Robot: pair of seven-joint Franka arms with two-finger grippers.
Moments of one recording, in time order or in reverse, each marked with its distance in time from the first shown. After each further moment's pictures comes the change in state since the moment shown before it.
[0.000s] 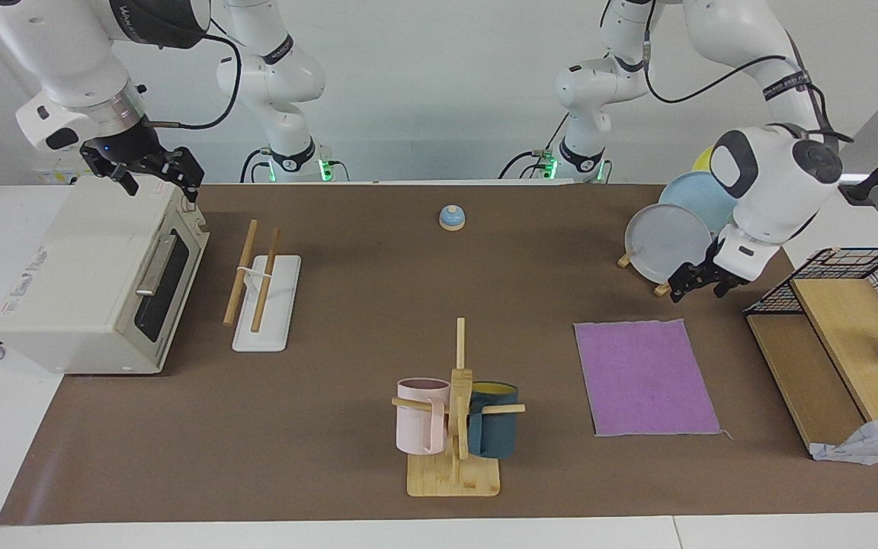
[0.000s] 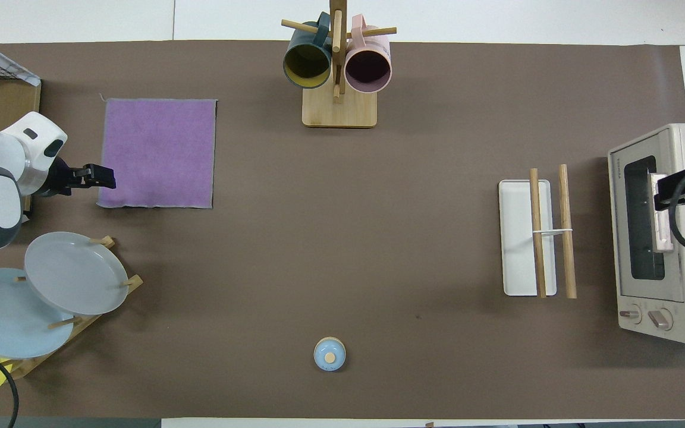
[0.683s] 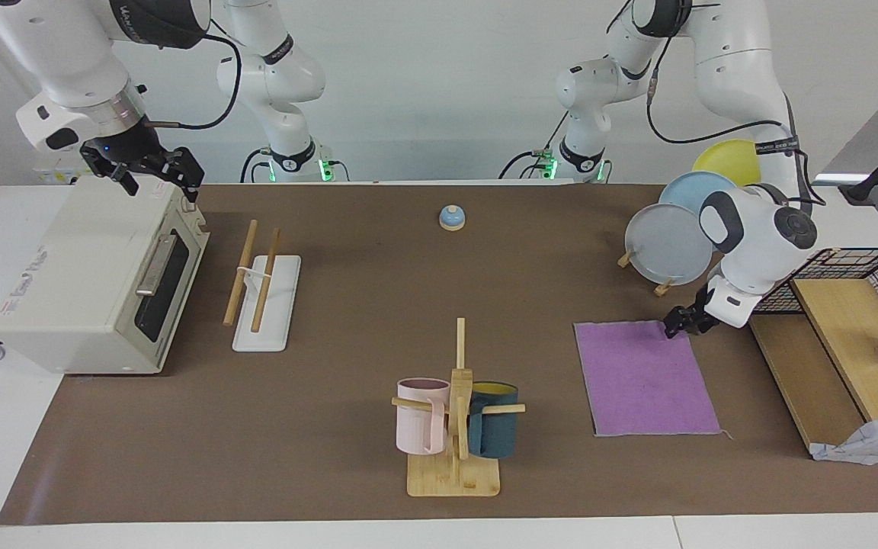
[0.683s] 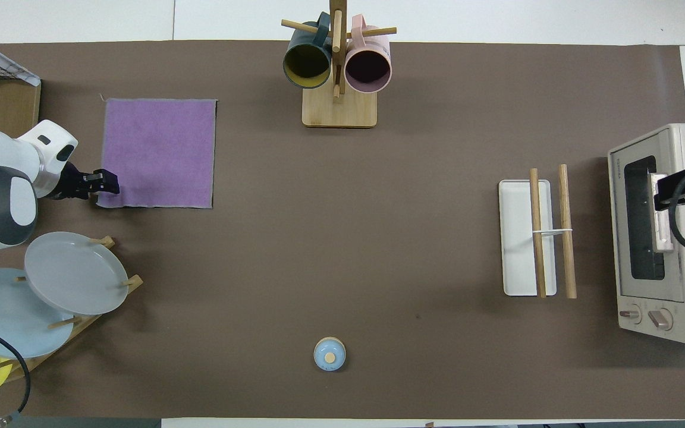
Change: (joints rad) left arm 0.016 0.061 0.000 0.002 0.000 0.031 0.000; right arm 0.000 0.000 0.000 0.000 0.000 0.000 0.000
